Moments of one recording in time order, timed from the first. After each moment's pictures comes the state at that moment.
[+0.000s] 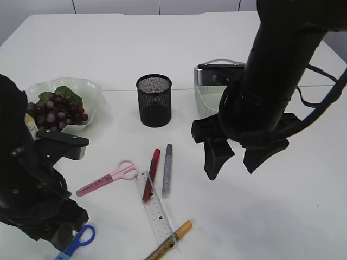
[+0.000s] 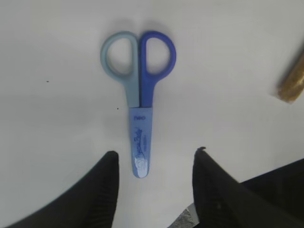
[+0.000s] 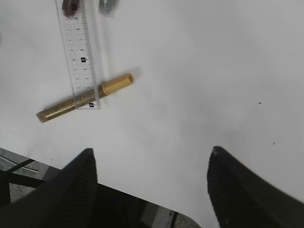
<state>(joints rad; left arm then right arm) -0.59 1.61 -0.86 -0.08 0.92 -0.22 0.50 1.72 -1.35 0.21 1.21 0.14</state>
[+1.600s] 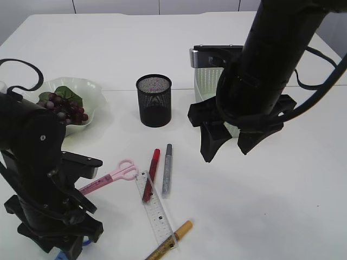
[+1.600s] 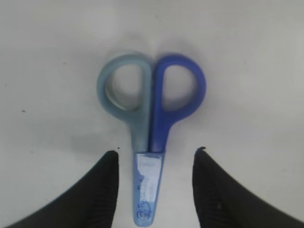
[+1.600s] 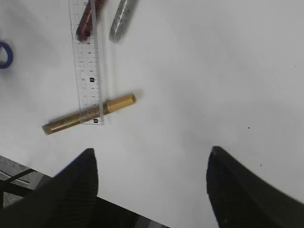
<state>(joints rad) -0.59 1.82 -0.87 -0.06 0.82 -0.28 0.50 1.72 -1.42 0.18 1.22 0.10</state>
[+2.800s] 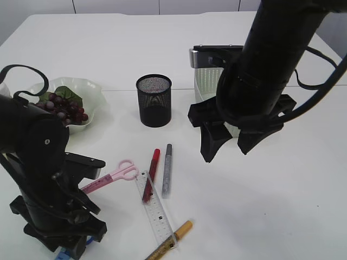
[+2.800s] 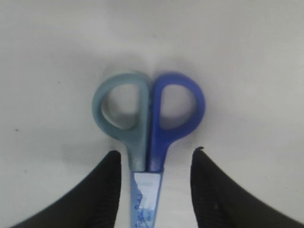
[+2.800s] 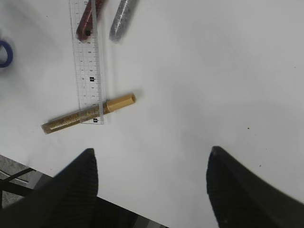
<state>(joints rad) -0.59 1.85 -0.87 -0.06 0.77 -0.28 0.50 1.72 -1.42 0.18 1.22 0.09</state>
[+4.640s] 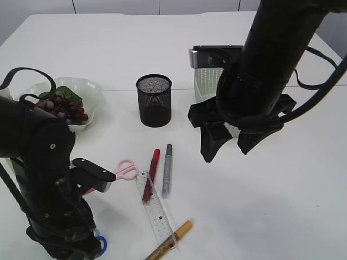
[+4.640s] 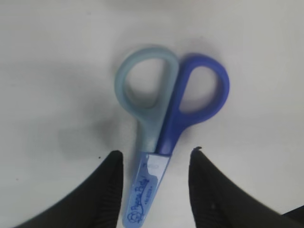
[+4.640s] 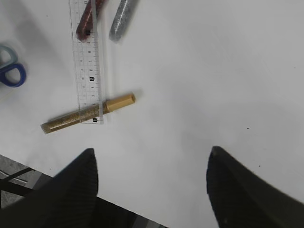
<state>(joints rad) -0.63 1.85 -0.87 -0.06 0.82 -0.07 0.50 1.72 -1.42 0.18 1.22 0.09</state>
